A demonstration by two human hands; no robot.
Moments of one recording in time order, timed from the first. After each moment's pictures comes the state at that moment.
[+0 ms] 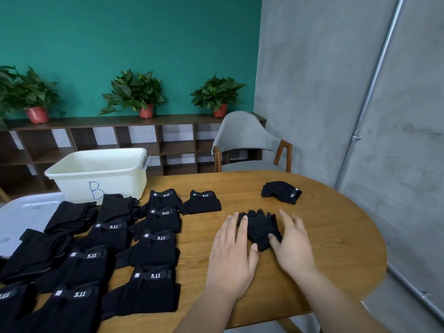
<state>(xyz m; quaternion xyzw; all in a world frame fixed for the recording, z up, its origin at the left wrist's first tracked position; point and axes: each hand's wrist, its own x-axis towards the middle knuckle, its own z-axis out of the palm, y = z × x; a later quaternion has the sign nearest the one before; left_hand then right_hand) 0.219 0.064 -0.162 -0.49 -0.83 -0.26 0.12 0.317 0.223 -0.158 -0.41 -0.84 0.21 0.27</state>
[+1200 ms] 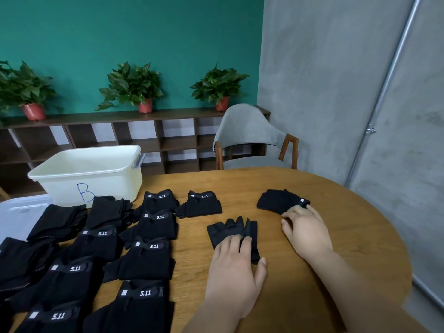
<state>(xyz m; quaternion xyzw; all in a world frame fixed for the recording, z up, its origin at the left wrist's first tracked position) 0.210 0.082 -0.174 -0.48 -0.85 -0.20 0.06 0.289 0.323 -0.179 -0.29 -0.91 -0.01 0.28</state>
